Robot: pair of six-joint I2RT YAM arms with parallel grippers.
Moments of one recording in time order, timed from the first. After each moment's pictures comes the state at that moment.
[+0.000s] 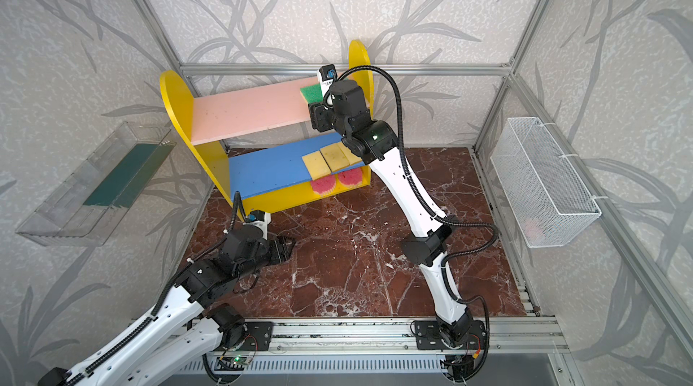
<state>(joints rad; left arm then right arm) -0.59 0.69 0.59 -0.60 -0.08 -0.71 0.70 2.20 2.78 -0.77 0.18 0.11</state>
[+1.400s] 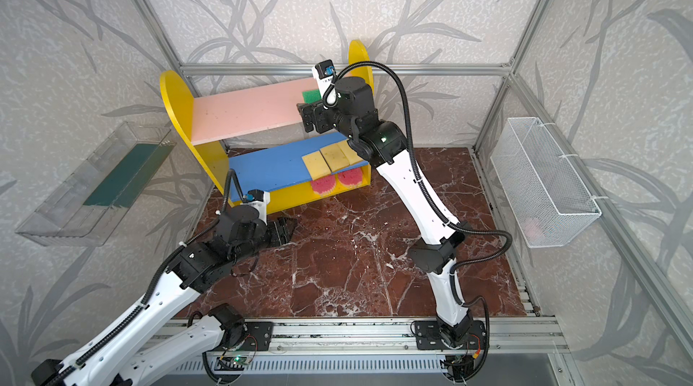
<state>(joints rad) -0.59 0.85 0.89 -0.65 -0.09 -0.64 0.72 2.01 2.59 -0.72 0.04 0.07</state>
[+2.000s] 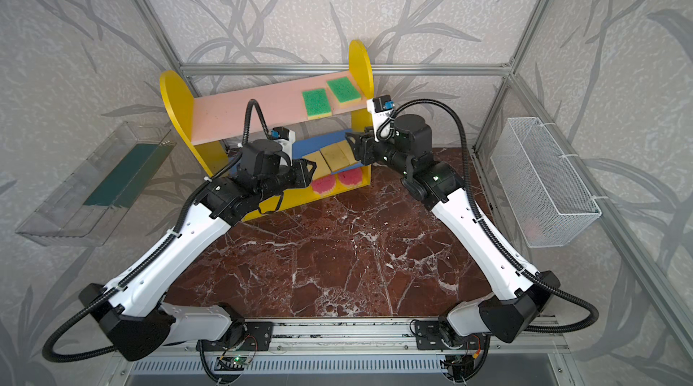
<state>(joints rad) -0.59 1.38 1.55 -0.65 -0.11 -0.48 0.50 1.40 1.60 -0.35 -0.17 0.27</state>
